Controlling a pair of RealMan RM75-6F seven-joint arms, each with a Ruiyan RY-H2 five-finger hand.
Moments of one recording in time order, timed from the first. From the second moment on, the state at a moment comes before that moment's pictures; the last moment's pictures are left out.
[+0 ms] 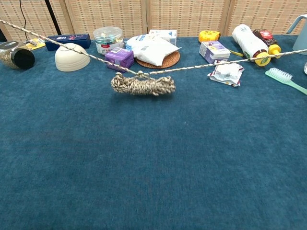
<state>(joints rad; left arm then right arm) -0.56 -1.09 -0.17 -1.19 1.31 1.12 0.00 0.49 -1.32 0.29 -1.29 -1.05 1.06 -0.04</state>
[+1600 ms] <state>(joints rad) -0.63 -1.13 -0.18 -1.30 1.41 1.10 0.00 0.48 -1.24 0.30 -1.48 -1.16 1.07 0.08</state>
